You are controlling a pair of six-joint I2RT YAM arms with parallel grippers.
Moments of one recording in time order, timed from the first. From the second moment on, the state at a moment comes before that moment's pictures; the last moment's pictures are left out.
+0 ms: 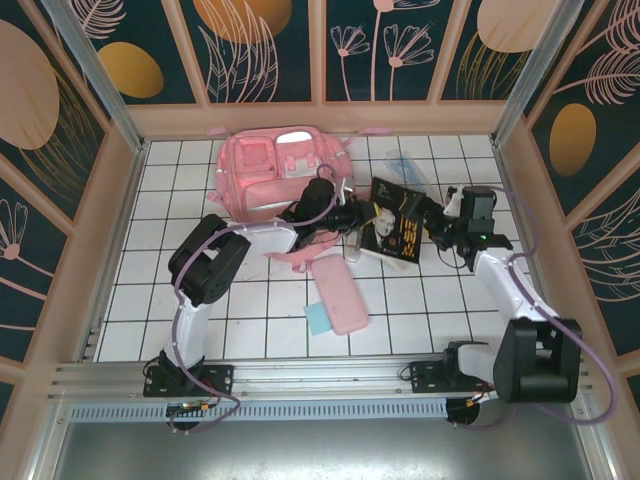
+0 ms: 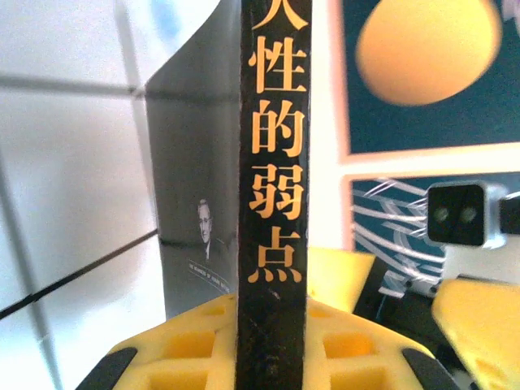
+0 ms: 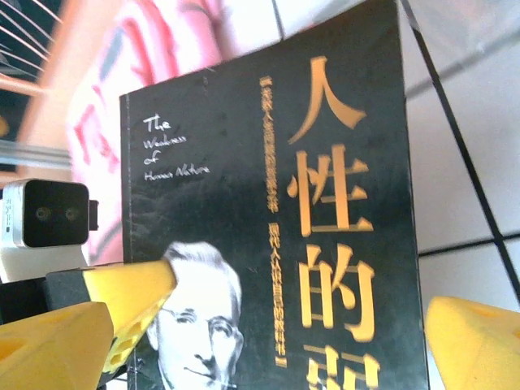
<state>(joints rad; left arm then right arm) -0.72 2.07 1.31 0.49 0.55 -1.22 0.02 1.18 0.76 -0.25 -0.50 0.69</state>
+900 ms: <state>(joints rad) -0.64 1.91 1.06 0.80 0.10 -1.47 0.47 1.35 0.63 0.56 -0.29 1.23</state>
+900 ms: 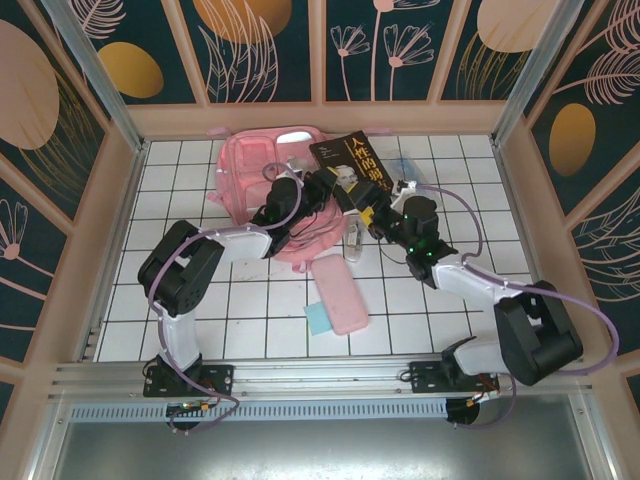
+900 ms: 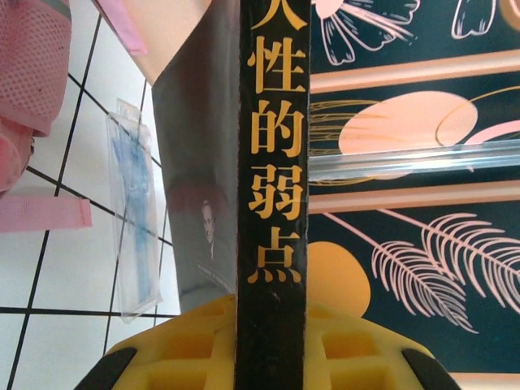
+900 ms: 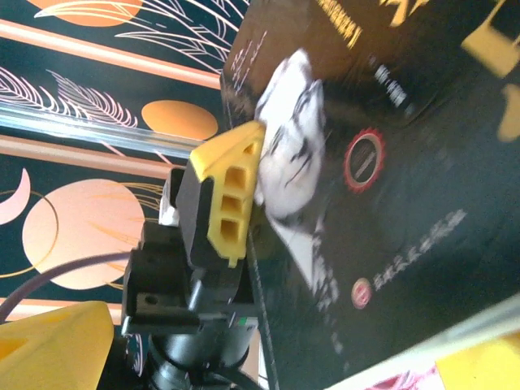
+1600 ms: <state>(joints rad) -0.65 1.85 0.98 0.90 0.04 -1.50 0.46 1.40 0.65 0.67 -0.25 1.20</state>
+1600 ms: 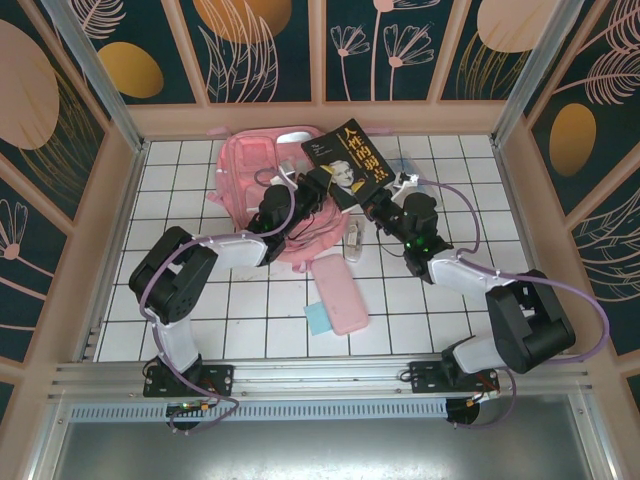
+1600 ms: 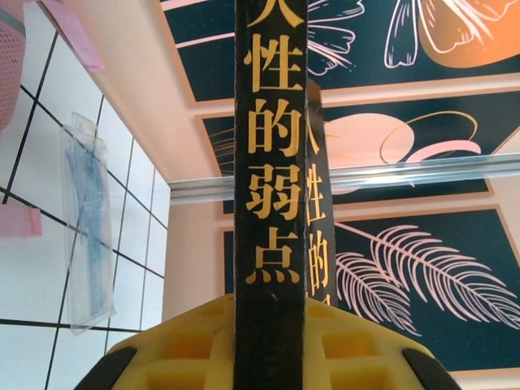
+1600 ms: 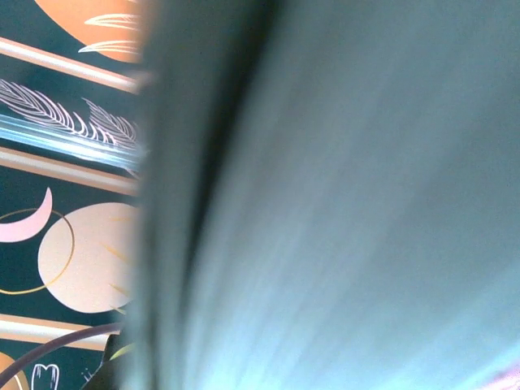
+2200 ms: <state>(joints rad) -0.65 1.68 1.29 -0.05 0.03 -0.47 0.22 1.16 0.66 0.15 -0.26 0.93</state>
